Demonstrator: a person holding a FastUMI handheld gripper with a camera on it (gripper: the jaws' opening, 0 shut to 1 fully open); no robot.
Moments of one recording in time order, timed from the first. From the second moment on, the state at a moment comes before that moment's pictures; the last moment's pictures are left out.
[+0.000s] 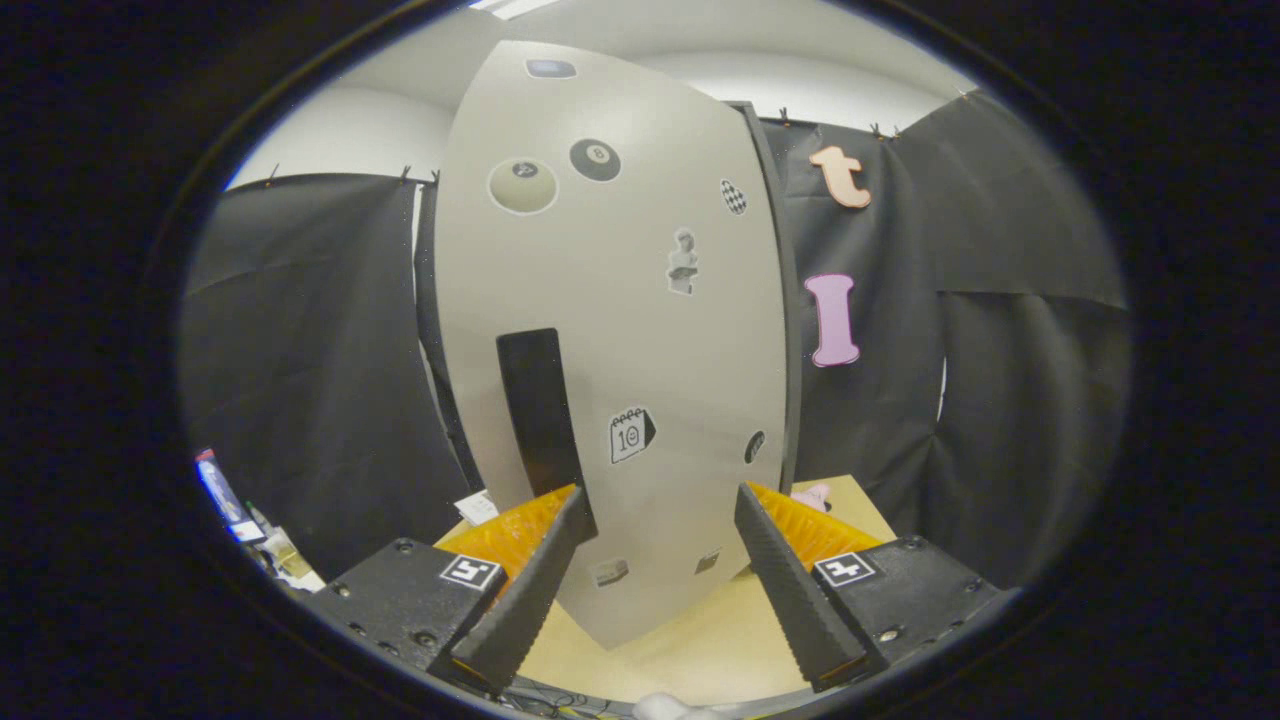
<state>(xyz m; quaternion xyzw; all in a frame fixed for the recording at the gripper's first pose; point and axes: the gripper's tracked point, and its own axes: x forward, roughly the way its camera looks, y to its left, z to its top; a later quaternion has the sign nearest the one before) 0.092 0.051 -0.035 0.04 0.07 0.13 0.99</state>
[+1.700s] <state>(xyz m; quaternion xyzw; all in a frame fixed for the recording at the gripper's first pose) -0.054 -0.030 -0.006 0.01 0.03 -0.03 1.00</state>
